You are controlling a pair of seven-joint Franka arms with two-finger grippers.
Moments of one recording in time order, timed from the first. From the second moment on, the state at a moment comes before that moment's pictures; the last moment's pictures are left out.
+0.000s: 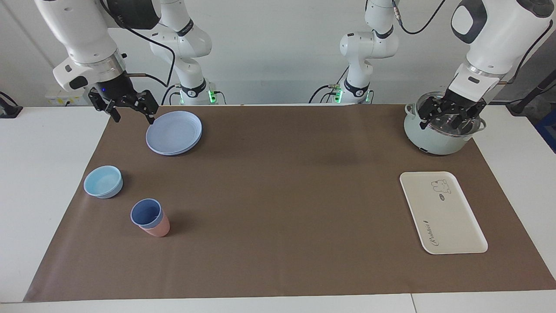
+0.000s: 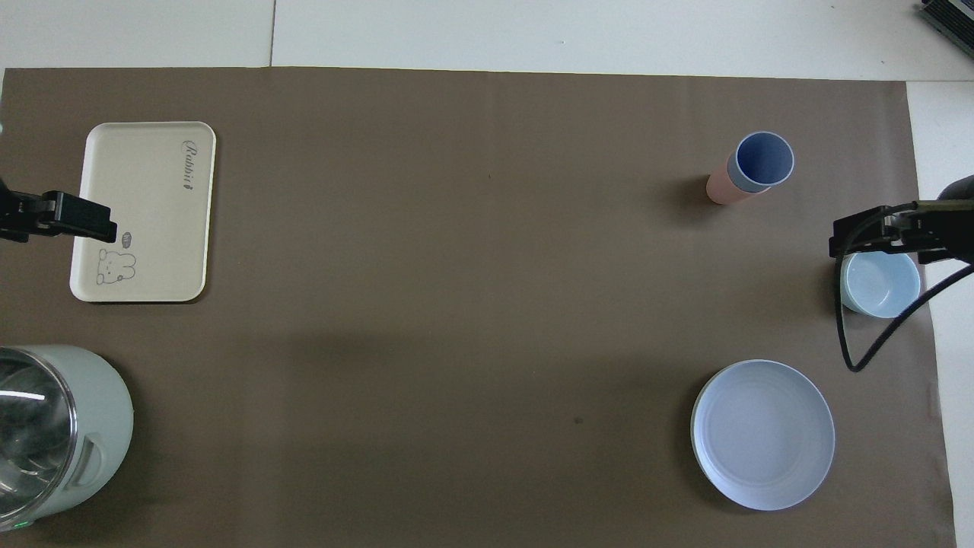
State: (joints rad) left arm -0.08 0.03 0.06 -1.58 -0.01 1.62 0.05; right arm 0.04 -0.01 -0.04 -1.60 -0.02 1.58 0.10
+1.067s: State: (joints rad) left arm -0.08 0.03 0.06 -1.58 -0.01 1.62 0.05; right arm 0.02 -0.02 -0.04 -1.67 0.01 1.76 -0.15
